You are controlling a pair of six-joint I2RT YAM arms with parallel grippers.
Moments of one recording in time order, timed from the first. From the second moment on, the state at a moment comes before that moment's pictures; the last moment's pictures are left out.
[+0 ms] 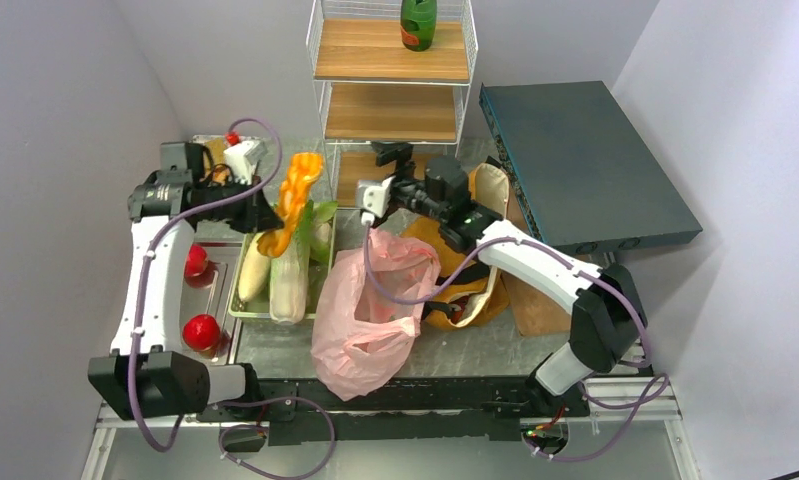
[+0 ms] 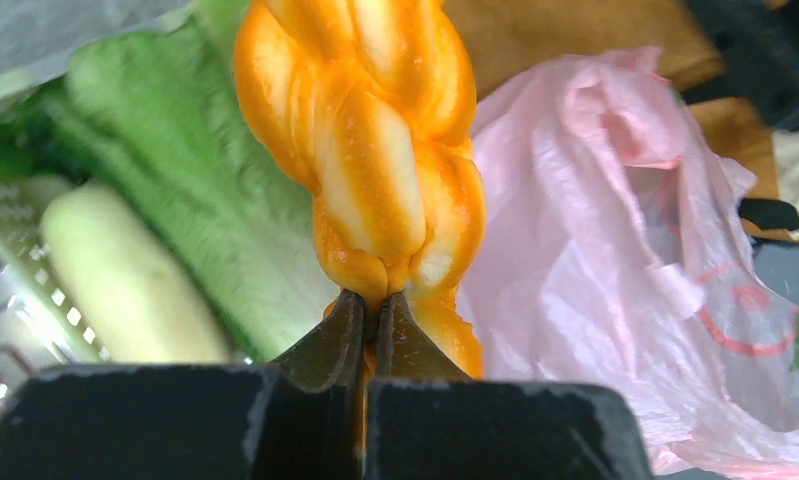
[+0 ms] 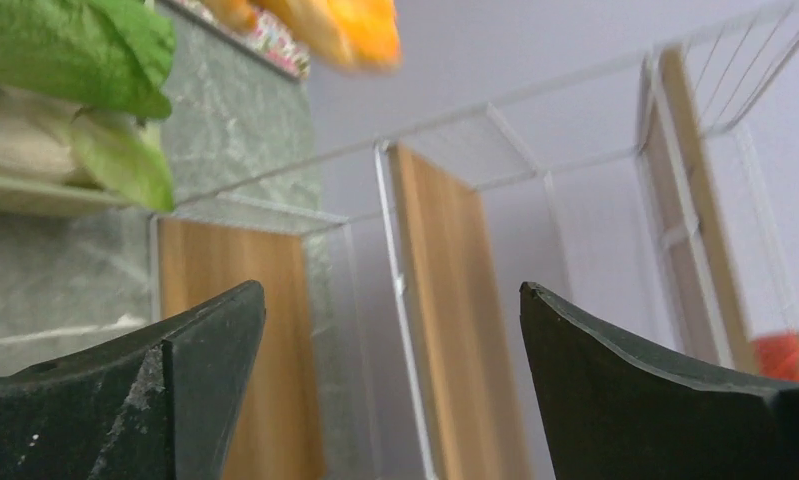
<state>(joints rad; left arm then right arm) 0.04 1.30 1.45 -1.07 0.73 0.23 0.75 1.57 1.23 0.27 -0.30 -1.16</state>
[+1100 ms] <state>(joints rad) 0.38 2.40 2.18 -0.65 0.24 0.44 0.50 1.67 1.80 -0.90 -0.53 -0.49</state>
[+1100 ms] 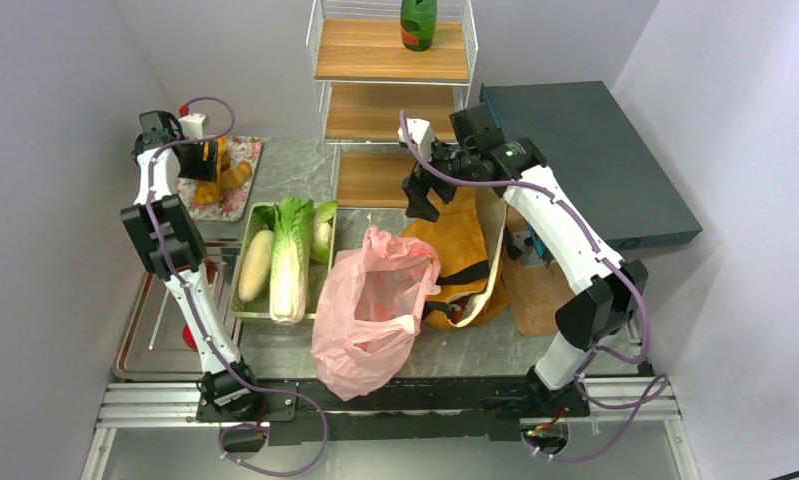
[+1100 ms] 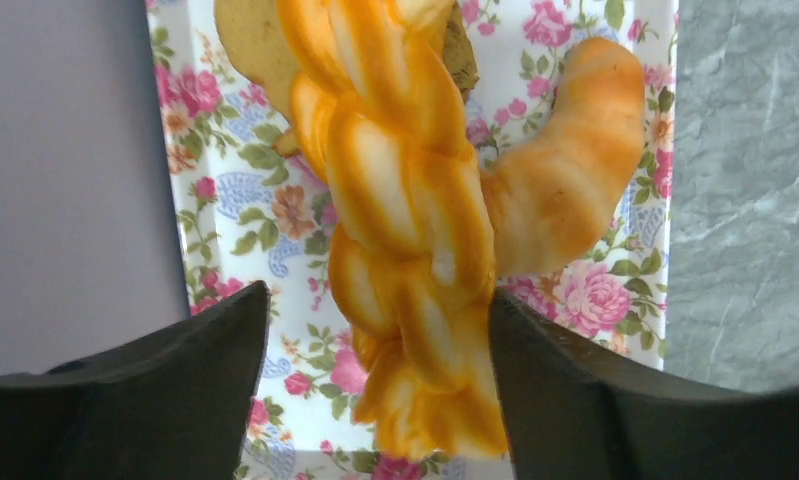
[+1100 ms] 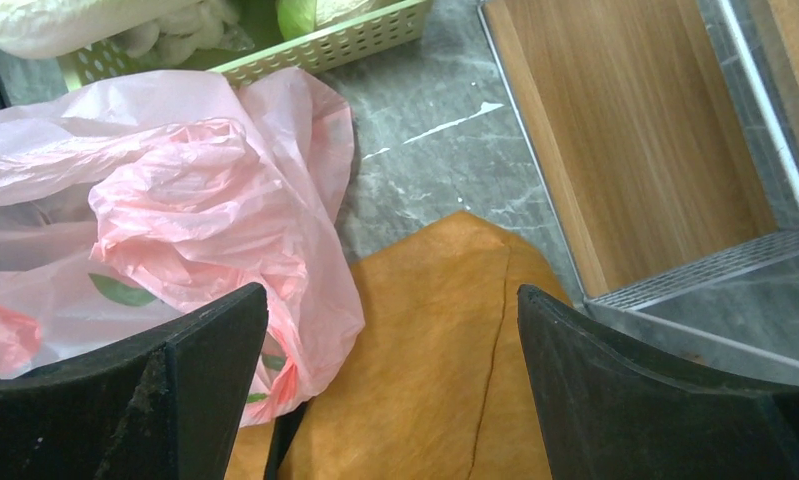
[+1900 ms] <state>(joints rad) -0.26 1.13 1.23 -0.72 0.80 0.62 0.45 1.43 1.65 -1.11 -0.22 -0.46</state>
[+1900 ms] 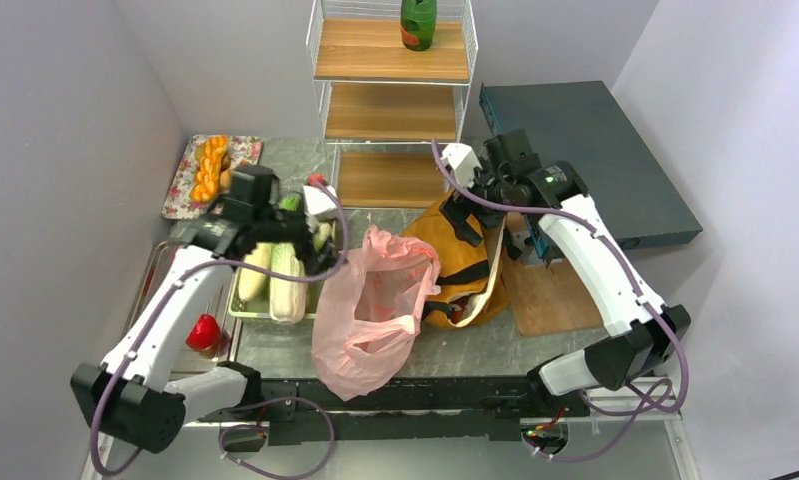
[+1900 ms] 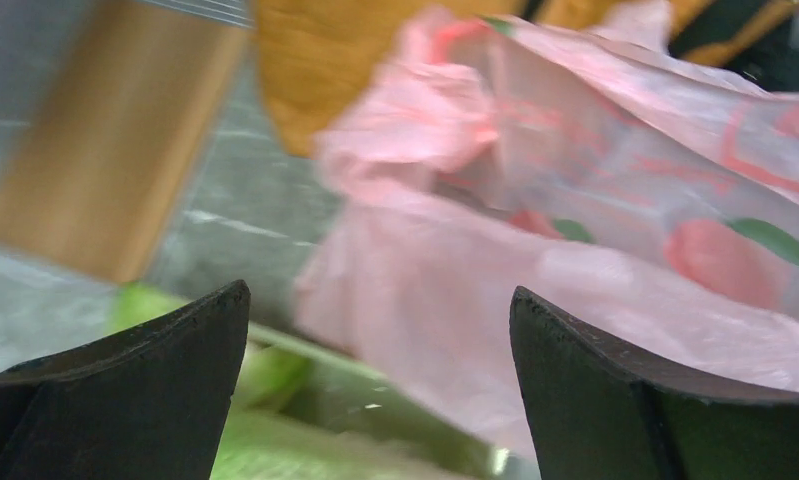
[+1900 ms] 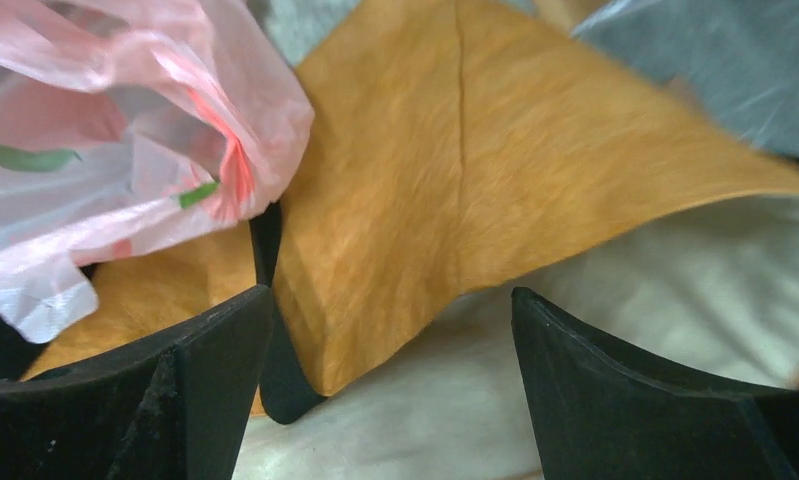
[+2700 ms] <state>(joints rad) -0.44 1.29 0.89 -0.42 0.25 0.54 0.40 1.39 1.54 -0.97 -0.46 -0.22</state>
